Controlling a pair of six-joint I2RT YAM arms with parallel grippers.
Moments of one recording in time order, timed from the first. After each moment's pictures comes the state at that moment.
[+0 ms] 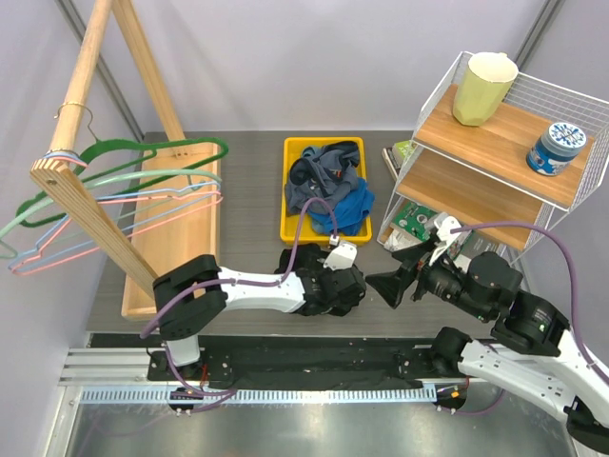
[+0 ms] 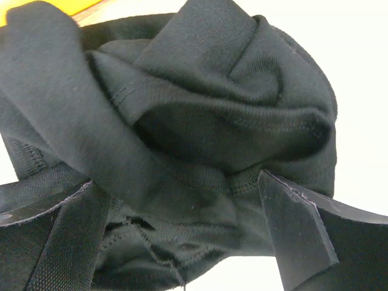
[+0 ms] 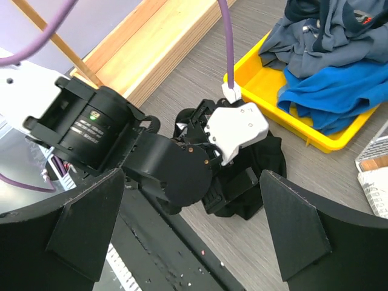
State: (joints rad) left arm -1.25 1.78 1.07 -0.33 -0.61 -0.67; right arm 0.92 0.48 0.89 -0.62 0.05 0.31
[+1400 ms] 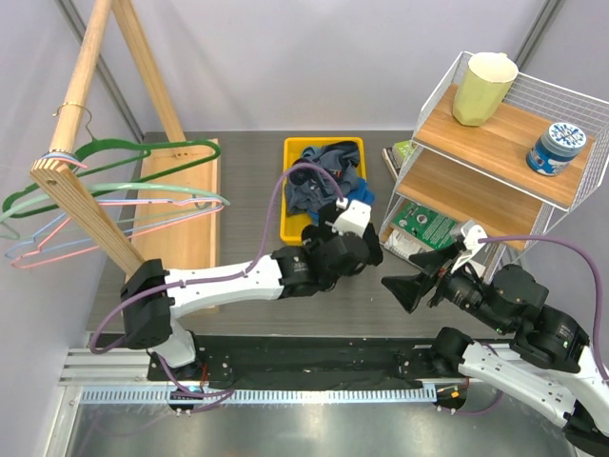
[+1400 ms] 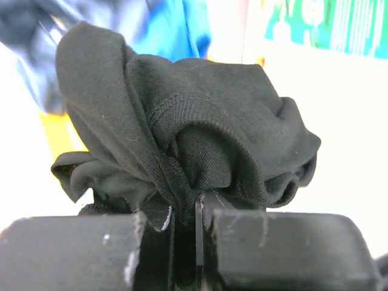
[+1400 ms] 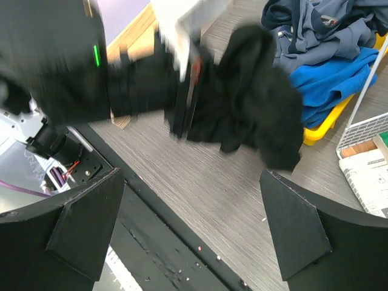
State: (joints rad) left arm -1.24 1.60 1.26 -0.30 -0.71 -0.39; right arm 0.92 0.36 0.91 -0.71 0.12 0.34
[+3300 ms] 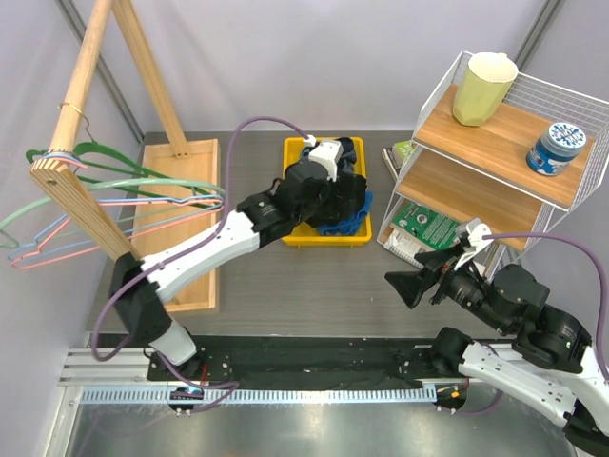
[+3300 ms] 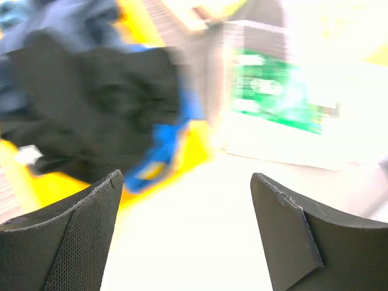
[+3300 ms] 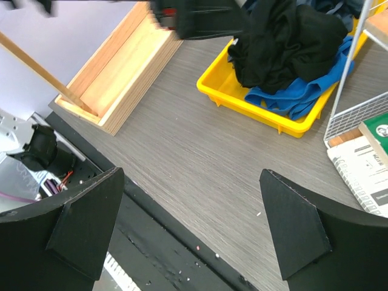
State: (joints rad) left arm -0.89 1.62 1.46 -0.31 -0.24 -0.37; right arm 0.92 0.36 0.92 -0.74 0.19 0.38
